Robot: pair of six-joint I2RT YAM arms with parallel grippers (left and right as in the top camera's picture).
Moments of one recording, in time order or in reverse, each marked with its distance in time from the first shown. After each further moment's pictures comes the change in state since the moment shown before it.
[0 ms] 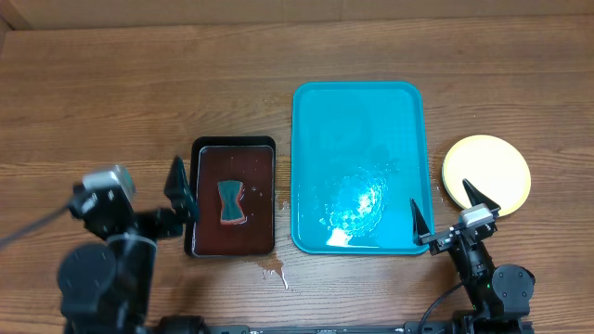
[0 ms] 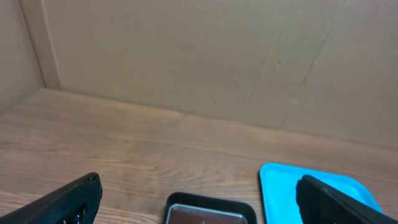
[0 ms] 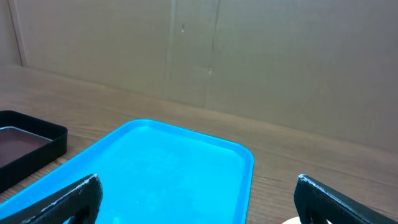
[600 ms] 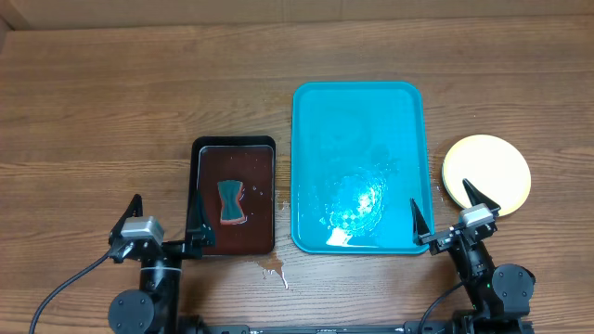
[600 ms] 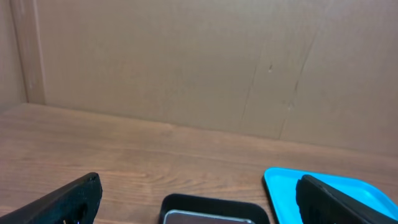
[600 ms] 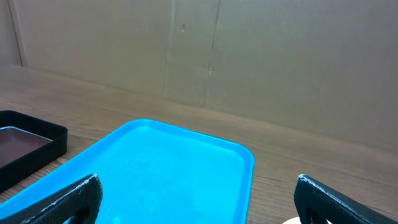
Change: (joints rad) left arm 0.041 -0.476 -0.589 0.322 0.070 0.022; right arm 0.000 0.000 0.000 0.000 0.000 0.000
